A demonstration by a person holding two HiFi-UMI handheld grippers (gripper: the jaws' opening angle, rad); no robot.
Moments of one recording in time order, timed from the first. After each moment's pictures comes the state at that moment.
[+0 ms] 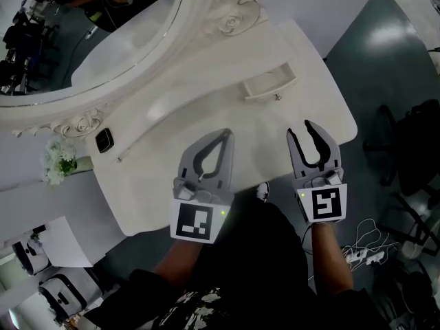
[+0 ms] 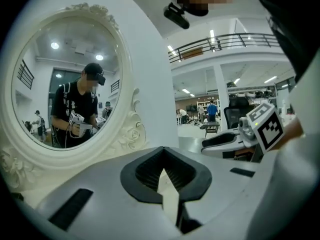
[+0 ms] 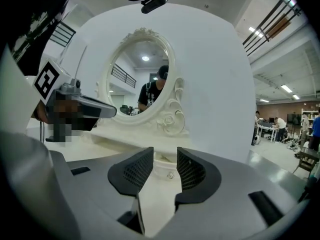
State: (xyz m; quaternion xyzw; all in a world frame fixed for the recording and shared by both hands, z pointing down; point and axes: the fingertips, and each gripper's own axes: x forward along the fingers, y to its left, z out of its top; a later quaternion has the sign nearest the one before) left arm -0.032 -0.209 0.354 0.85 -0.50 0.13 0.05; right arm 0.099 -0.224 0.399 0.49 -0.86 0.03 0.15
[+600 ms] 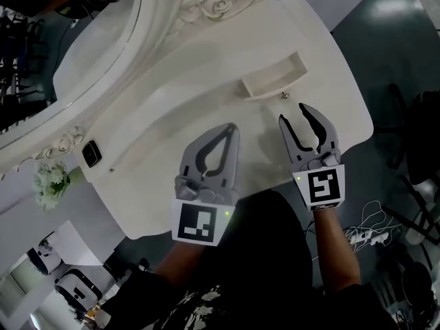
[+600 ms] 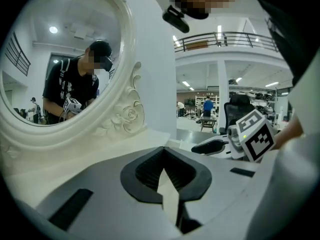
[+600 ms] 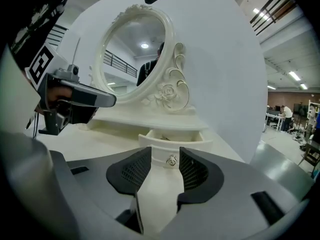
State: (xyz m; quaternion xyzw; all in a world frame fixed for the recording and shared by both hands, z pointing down) left arm -0.022 -0.247 0.419 0.86 -0.47 0.17 0.10; right arm 0.083 -0.271 0.485 0.46 -0.86 0.09 0.20
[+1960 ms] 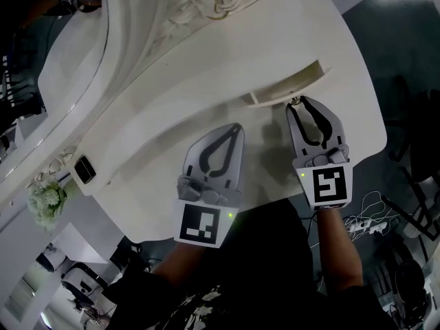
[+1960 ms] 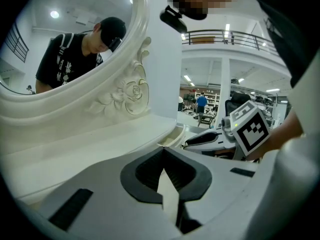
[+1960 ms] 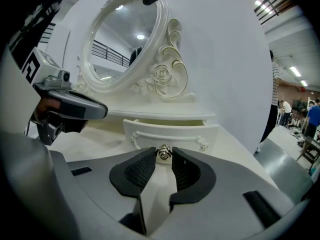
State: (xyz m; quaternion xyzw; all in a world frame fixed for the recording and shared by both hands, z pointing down) left arm -0.030 -0.277 0.468 0.86 -0.44 0.19 0.15; right arm 0.071 -0.315 0.515 0.46 -0.85 0.12 0.24
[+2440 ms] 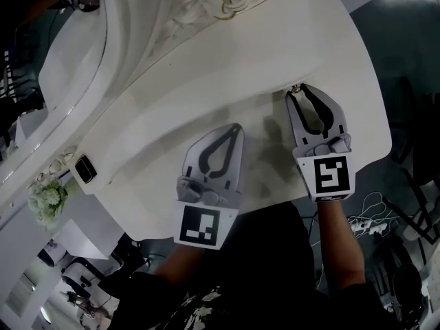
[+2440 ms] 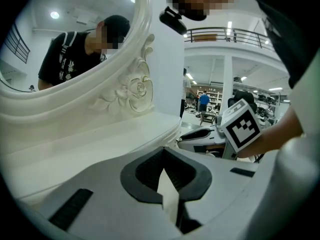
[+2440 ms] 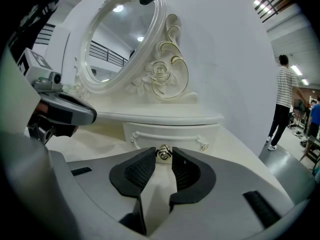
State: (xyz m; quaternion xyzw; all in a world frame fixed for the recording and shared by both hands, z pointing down) left arm -0.039 -0.282 0.477 0.85 -0.45 0.21 0.16; right arm 0.058 -0.345 0.520 0.46 -0.85 0.11 0.22
